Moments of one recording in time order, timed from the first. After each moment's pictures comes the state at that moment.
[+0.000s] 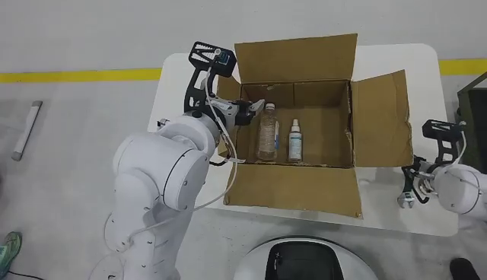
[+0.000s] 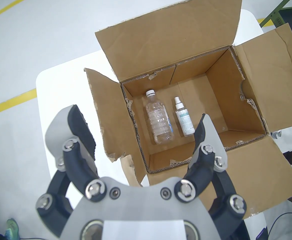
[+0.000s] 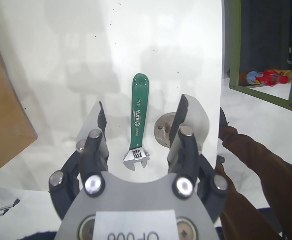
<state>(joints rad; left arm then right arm) 0.69 -1.42 -1.18 -2.08 1.27 0.07 -1.44 -1.42 -1.10 1.66 -2.04 -1.20 0.52 1.30</state>
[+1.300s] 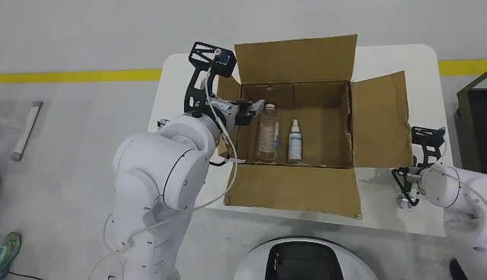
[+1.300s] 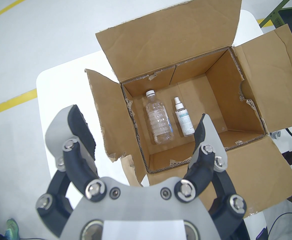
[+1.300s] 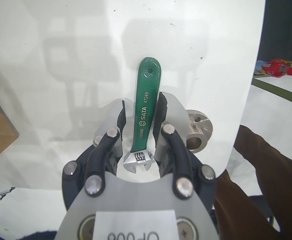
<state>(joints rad) 0.69 -1.42 -1.18 -2.08 1.27 0.07 -1.44 -1.38 -1.17 1.63 -1.95 -1.27 0.44 1.38</state>
